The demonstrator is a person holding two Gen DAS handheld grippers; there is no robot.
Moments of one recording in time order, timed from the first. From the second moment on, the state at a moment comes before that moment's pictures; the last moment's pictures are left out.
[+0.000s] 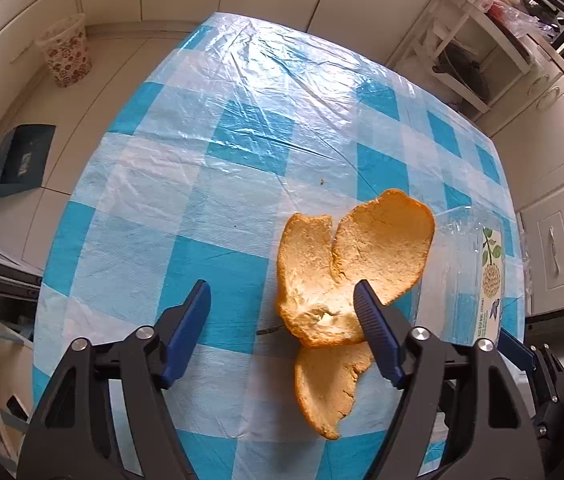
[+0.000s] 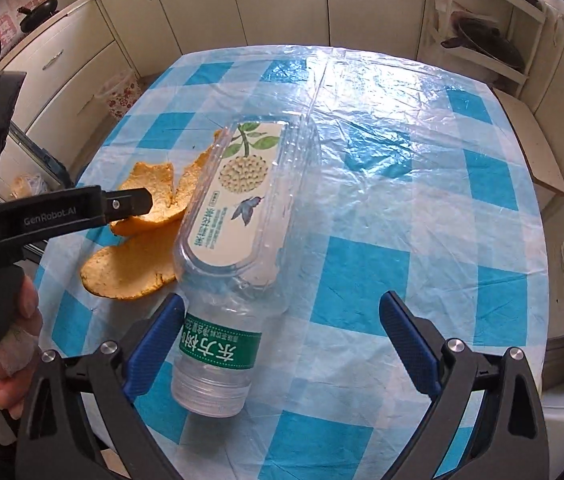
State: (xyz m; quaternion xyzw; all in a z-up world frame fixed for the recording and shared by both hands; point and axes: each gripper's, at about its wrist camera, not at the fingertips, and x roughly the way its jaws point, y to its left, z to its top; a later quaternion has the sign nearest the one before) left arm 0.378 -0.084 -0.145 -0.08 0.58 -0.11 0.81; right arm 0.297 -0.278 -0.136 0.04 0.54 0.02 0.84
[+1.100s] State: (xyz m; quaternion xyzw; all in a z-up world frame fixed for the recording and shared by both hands) left arm 0.381 -0.093 -0.140 -0.08 0.56 -0.12 0.82; right arm 0.306 -0.306 -0.141 0.00 0.54 0.04 0.84
